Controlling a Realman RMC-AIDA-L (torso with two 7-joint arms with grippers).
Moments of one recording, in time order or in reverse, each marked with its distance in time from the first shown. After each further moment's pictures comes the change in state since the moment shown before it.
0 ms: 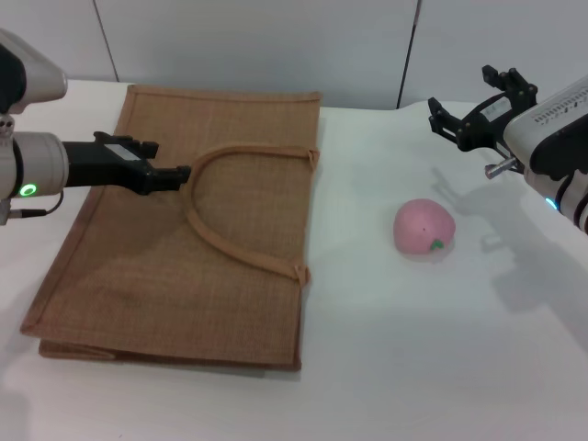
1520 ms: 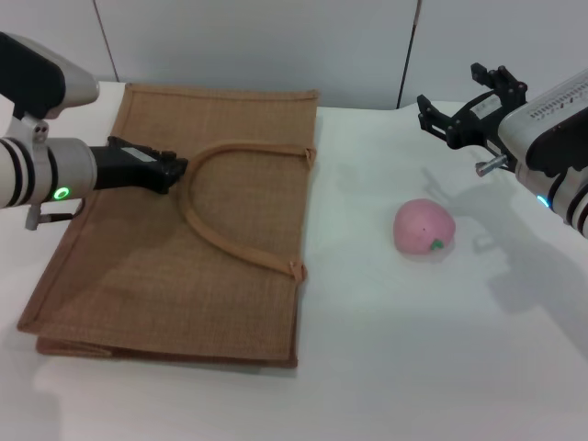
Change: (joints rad) left arm -0.035 -0.079 -0.061 -0.013 0.105 0.135 -0.062; right arm 0.001 -0.001 -0.023 -0.021 0.000 0.000 0.040
